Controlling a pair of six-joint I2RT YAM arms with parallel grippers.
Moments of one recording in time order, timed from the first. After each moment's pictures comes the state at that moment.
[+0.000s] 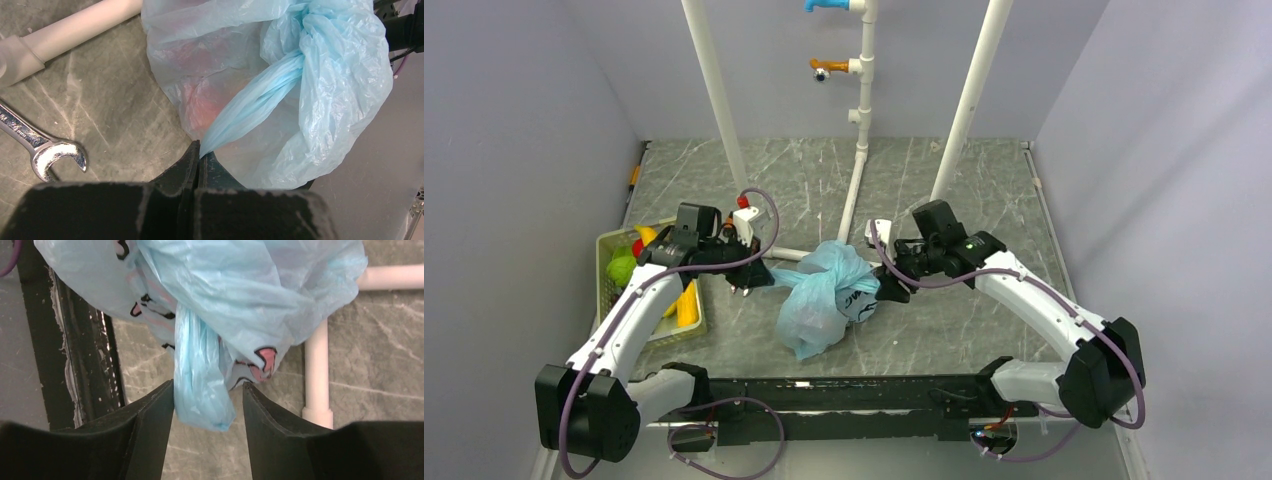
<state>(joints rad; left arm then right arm) -0.19 1.10 0.86 -0.69 0.73 0.16 0.55 1.23 0.95 -0.64 -0.66 -0.53</state>
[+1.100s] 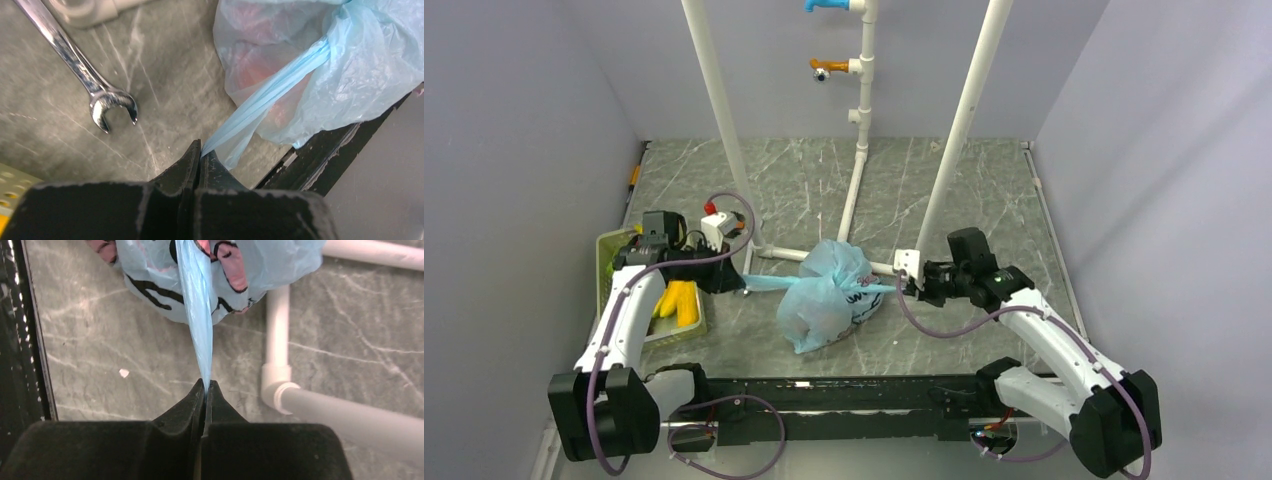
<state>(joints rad) 0.09 1.09 0.86 -0.84 0.74 0.38 0.41 1.00 0.70 -0.56 -0.59 -0.85</state>
